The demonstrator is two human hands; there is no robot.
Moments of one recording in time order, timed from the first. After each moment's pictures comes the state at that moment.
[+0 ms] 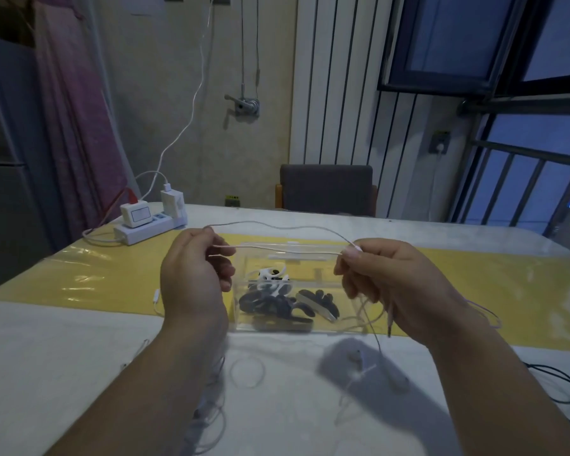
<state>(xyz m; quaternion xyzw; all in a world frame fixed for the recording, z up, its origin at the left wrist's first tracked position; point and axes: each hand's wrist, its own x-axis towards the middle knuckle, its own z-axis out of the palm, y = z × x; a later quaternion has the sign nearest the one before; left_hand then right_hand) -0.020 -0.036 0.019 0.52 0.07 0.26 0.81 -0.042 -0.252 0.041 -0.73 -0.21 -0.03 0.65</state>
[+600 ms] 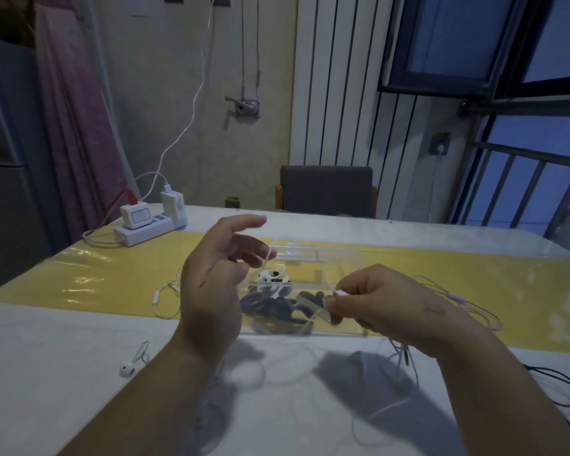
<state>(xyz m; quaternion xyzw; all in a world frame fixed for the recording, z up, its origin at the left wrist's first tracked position) -0.041 -0.043 0.020 0.63 -0.22 0.28 0.69 -0.052 -0.248 0.043 -0.90 -0.13 0.04 0.41</state>
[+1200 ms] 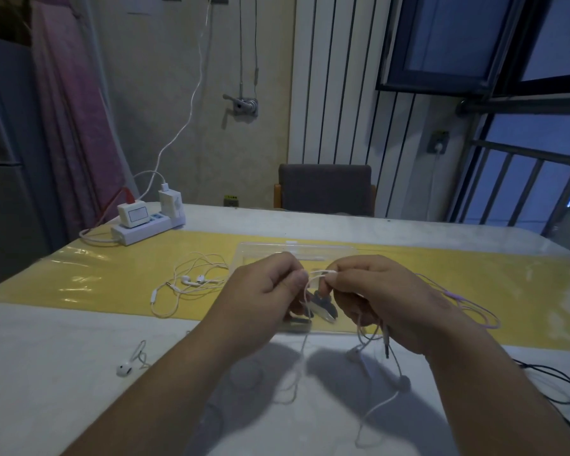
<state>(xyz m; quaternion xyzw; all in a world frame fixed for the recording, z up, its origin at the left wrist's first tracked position) -0.037 -0.057 0.010 0.80 -0.23 0.10 0.54 -0.051 -0.239 0.043 -0.79 -0.15 0.07 0.59</state>
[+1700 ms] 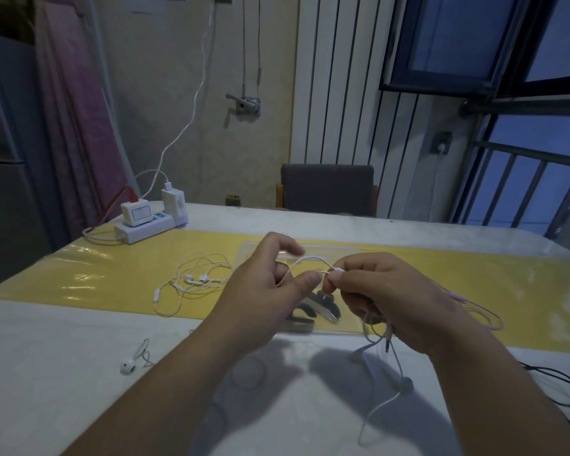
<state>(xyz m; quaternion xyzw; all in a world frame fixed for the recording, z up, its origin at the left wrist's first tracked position) -0.034 -0.058 0.010 0.77 -0.22 0.11 0.58 -0.053 -0.239 0.046 -0.80 -0.14 0.03 0.58</state>
